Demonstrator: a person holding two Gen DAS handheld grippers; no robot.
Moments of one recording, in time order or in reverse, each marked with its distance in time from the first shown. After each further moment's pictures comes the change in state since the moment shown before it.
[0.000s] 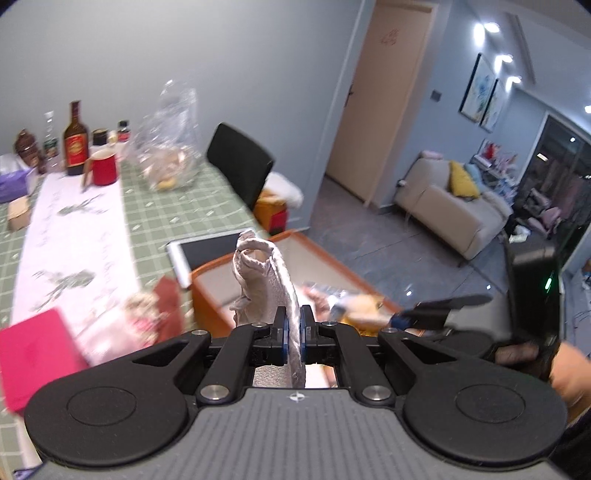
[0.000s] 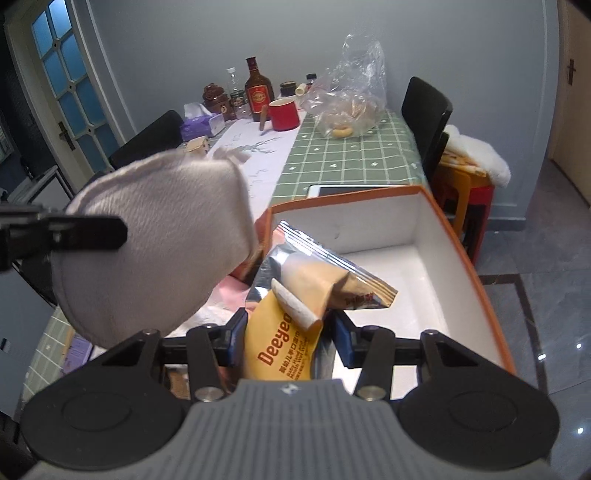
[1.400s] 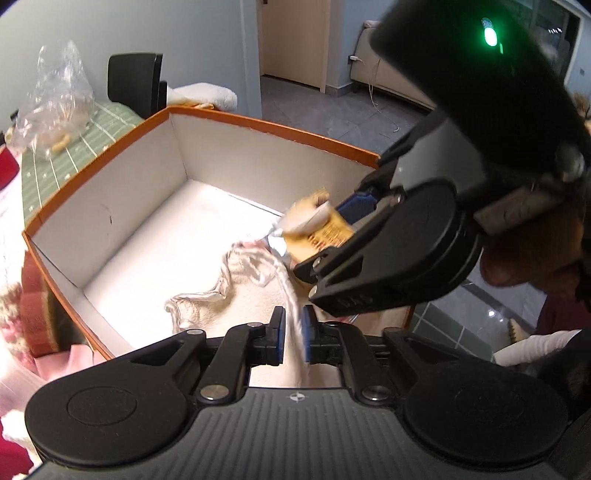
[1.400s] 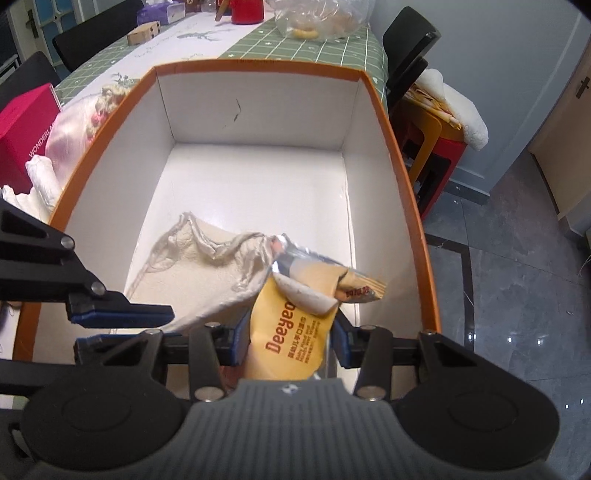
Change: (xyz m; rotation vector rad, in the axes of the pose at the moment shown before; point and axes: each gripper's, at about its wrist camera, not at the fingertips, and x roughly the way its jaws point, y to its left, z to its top) left arm 0.161 -0.077 -0.093 0.335 0.311 -0.011; right arm 0.099 -0.089 -0.033 -0.188 0.286 -0.177
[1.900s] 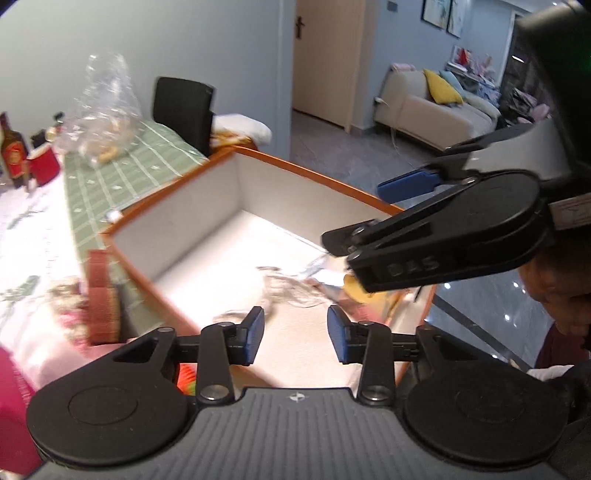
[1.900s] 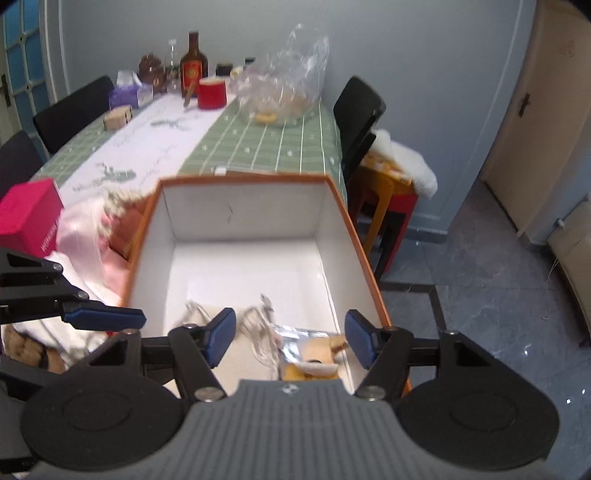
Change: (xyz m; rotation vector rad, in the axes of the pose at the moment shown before) left arm -0.072 0.041 -0.011 -0.089 -0.126 0.053; right arm -0.091 0.040 0.013 0.133 -0.258 -0.120
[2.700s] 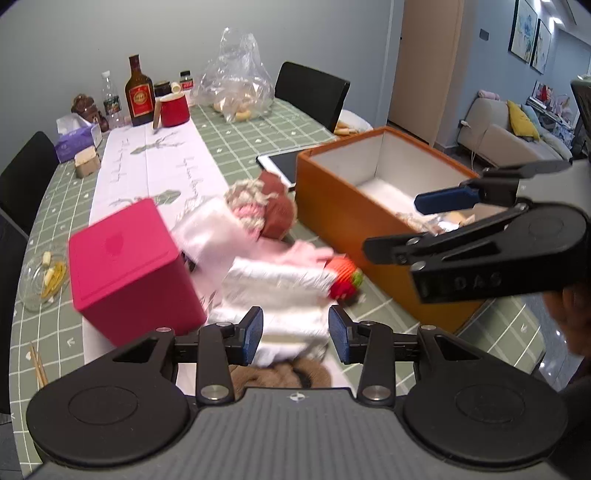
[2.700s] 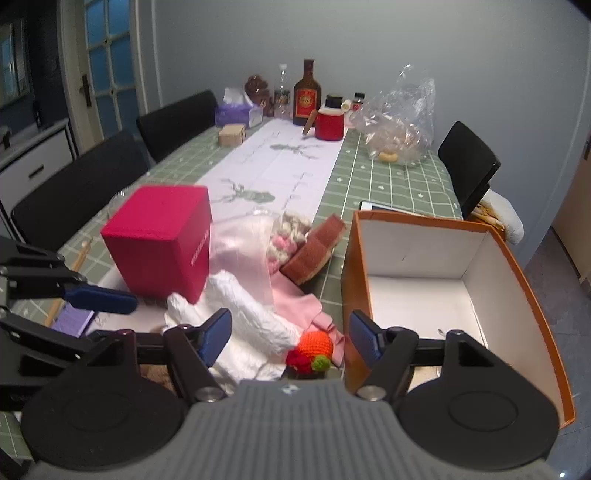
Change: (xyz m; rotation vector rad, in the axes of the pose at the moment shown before) left arm -0.089 0.097 -0.092 -0.197 0.000 0.189; right arm -0.020 0.156 -0.008 -0.120 -0.074 0.210
